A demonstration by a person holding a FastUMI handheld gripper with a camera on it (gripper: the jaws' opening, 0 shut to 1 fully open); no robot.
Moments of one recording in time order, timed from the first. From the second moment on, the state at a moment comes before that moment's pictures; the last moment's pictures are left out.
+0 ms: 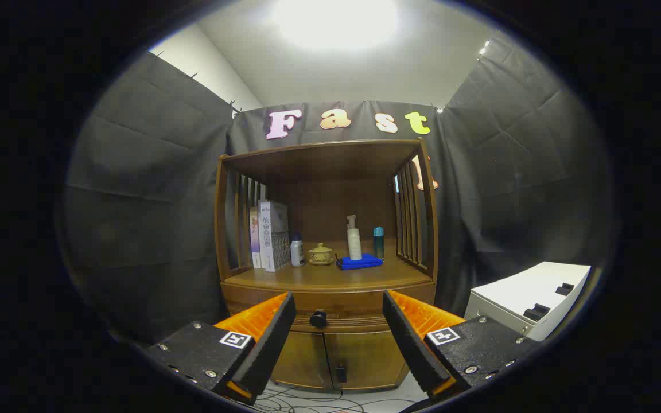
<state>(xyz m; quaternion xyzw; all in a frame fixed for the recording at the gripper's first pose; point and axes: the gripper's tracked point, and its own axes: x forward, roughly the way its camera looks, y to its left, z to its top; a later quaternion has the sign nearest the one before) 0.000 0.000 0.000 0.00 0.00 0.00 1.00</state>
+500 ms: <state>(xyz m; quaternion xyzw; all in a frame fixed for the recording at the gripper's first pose) 0.001 0.003 0.006 0.00 -0.01 0.00 1.00</state>
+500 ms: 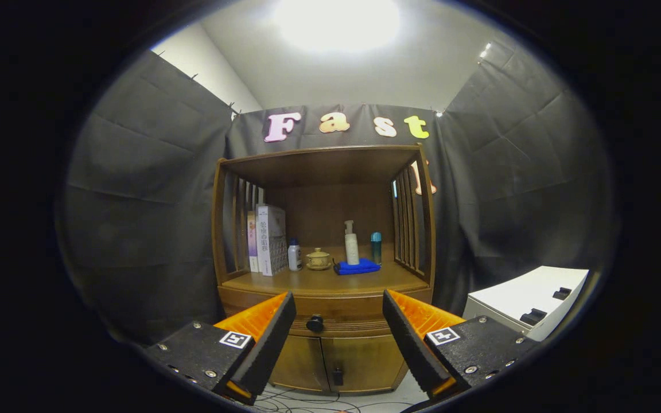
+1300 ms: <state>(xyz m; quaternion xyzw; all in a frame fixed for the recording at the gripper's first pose) 0.039 0.019 -0.004 0.01 -0.01 0.02 1.00</state>
